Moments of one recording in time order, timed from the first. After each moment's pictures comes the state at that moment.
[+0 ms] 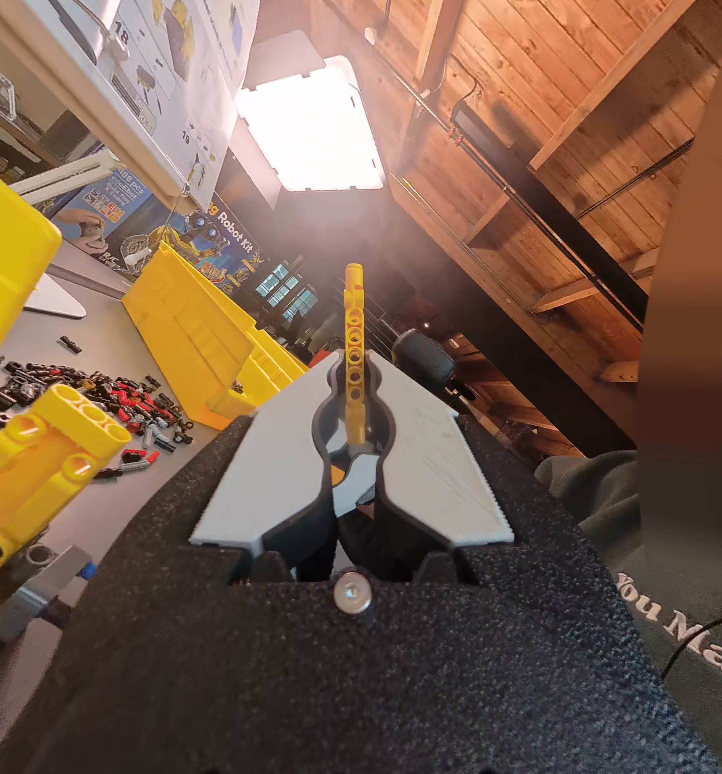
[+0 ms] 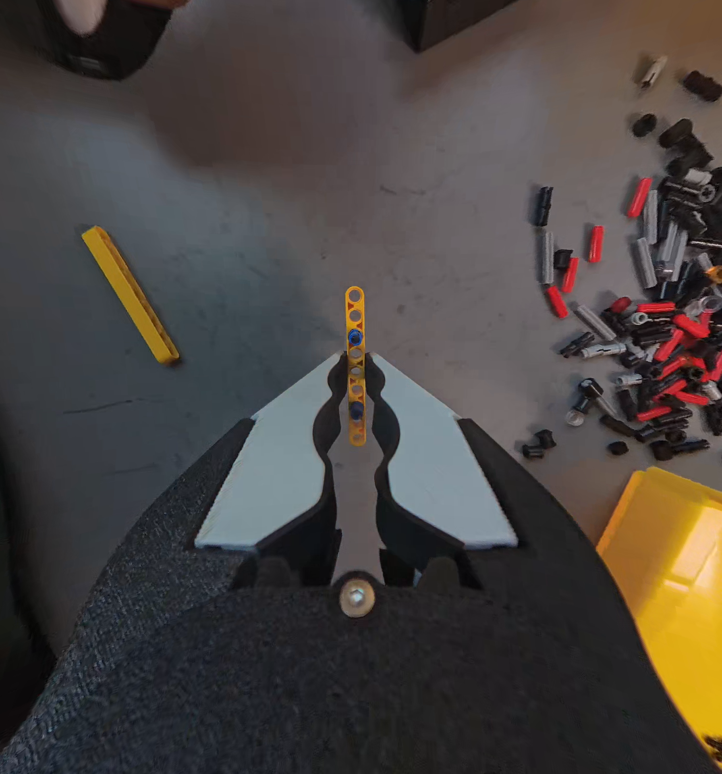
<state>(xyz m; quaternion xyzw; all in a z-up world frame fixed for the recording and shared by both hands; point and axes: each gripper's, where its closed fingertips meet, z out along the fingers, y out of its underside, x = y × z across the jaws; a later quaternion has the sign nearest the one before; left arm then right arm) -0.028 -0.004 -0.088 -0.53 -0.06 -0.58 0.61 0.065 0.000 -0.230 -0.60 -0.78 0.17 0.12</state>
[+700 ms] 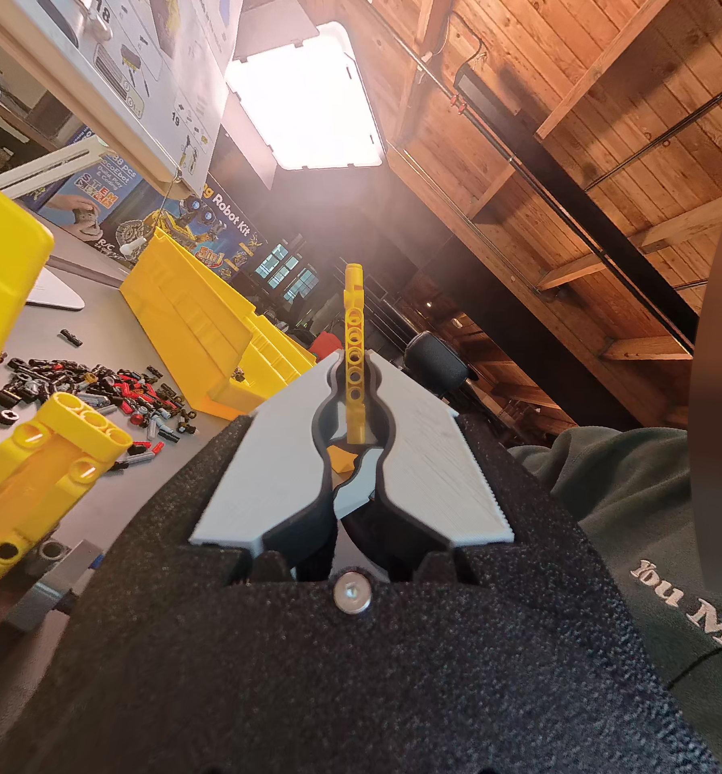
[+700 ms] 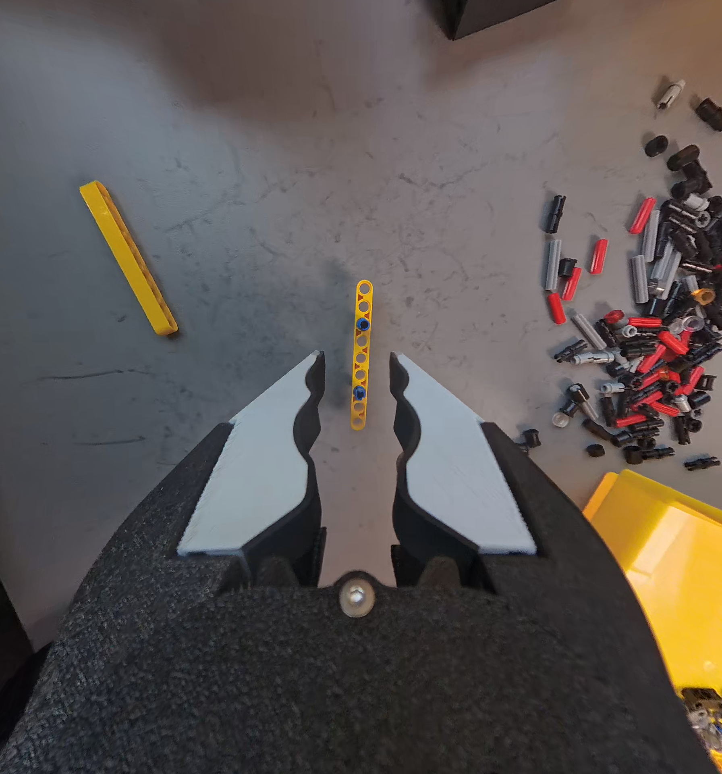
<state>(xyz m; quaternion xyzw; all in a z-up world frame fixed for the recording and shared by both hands) -0.027 -0.008 -0.088 -0.55 -0.03 -0.58 0.60 0.070 -0.001 -0.228 -0.56 -0.81 0.14 0.12</state>
